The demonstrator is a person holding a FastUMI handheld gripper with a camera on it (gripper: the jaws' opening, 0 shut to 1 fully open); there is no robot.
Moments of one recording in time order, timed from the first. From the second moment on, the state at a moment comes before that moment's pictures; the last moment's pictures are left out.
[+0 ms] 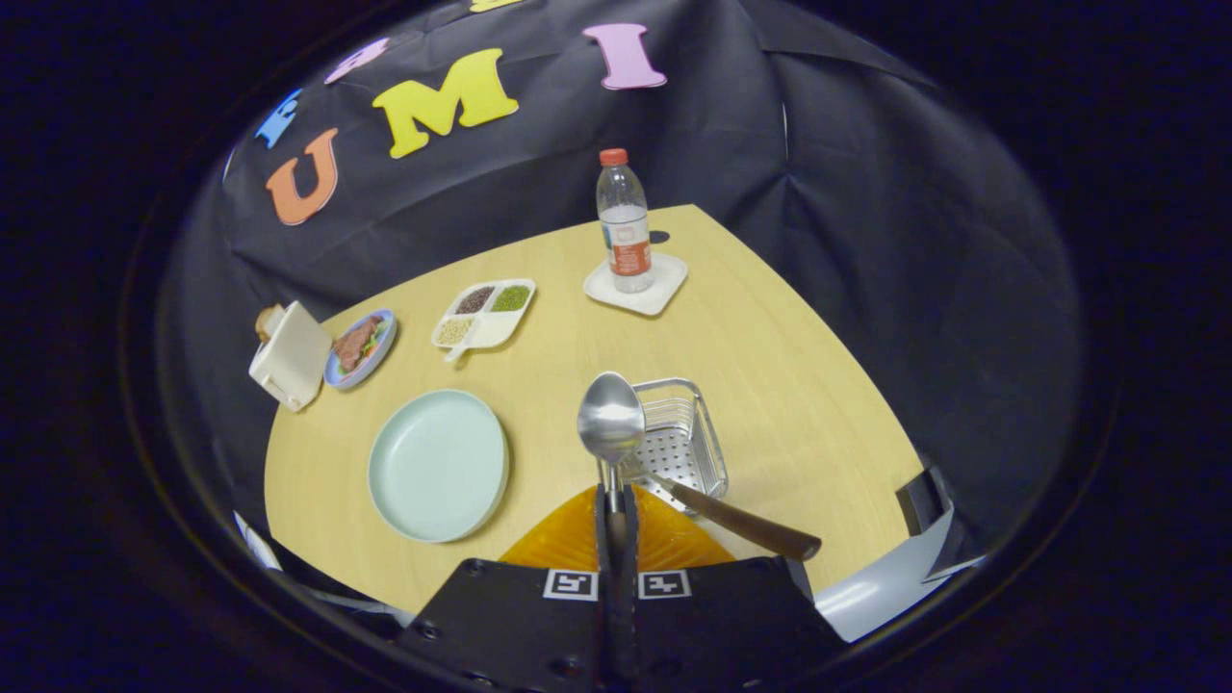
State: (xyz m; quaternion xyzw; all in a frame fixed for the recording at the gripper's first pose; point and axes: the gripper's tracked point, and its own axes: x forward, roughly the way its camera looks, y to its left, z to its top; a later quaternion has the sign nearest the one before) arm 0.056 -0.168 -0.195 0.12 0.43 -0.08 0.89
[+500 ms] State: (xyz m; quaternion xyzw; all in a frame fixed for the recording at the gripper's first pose) arm 0.056 -0.172 -0.180 0.12 0.40 -0.08 0.91
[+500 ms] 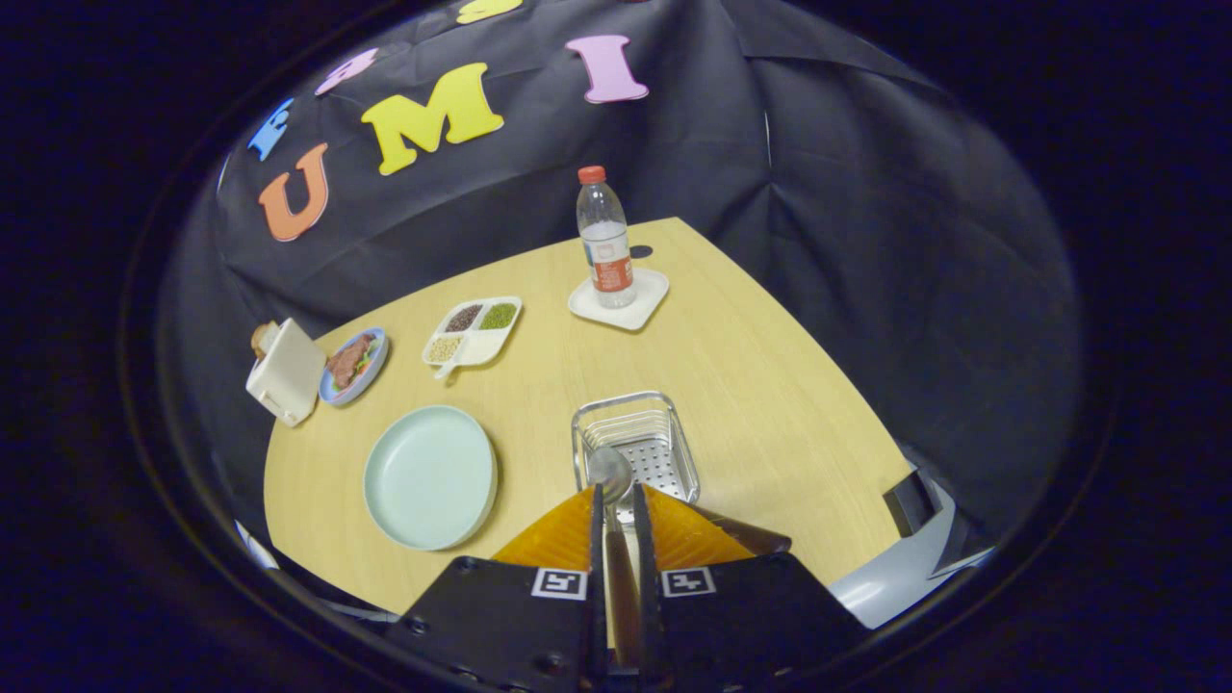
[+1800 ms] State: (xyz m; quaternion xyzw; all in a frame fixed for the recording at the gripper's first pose) arm -0.013 -0.030 -0.062 0.02 0.06 -0.03 1.00
